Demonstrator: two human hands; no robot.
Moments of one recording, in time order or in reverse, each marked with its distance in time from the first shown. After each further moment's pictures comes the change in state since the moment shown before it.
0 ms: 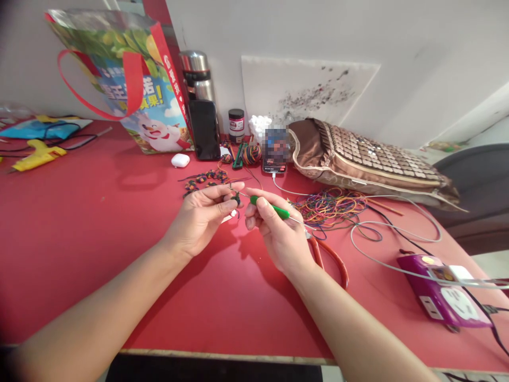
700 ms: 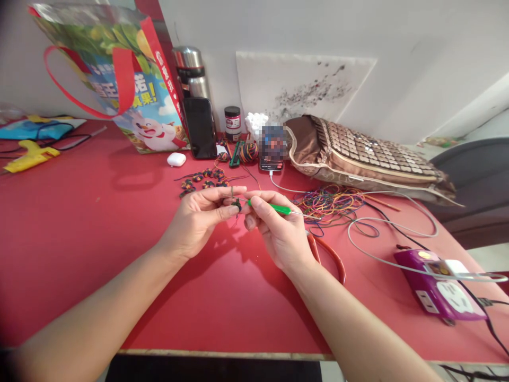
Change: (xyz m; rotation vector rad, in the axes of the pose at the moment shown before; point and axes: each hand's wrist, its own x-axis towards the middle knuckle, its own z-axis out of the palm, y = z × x) left_hand -0.003 0.000 0.002 0.079 -0.112 0.019; right_hand 0.001 -0.011 0.004 0.070 0.071 0.105
